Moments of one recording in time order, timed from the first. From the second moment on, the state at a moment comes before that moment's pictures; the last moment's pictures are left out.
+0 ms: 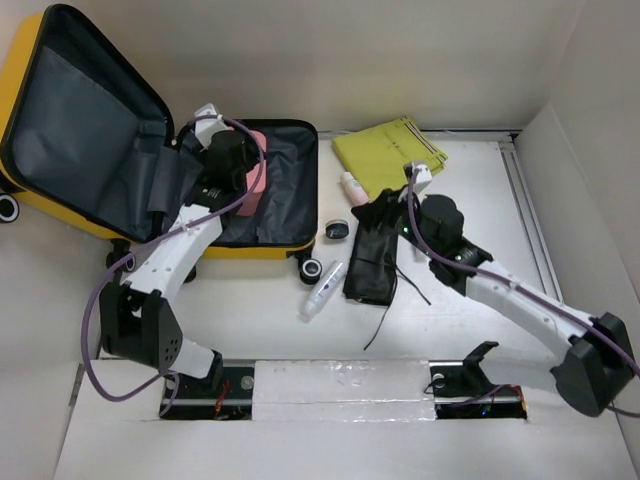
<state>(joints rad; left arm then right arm) -0.31 1.41 1.23 -0.08 -0.49 -0.58 0.60 1.21 0.85 0.23 -0.03 0.49</state>
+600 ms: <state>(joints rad) -0.32 1.66 1.43 -0.27 -0.57 -0.50 0.74 1.01 0.64 0.16 -0.01 0.35</state>
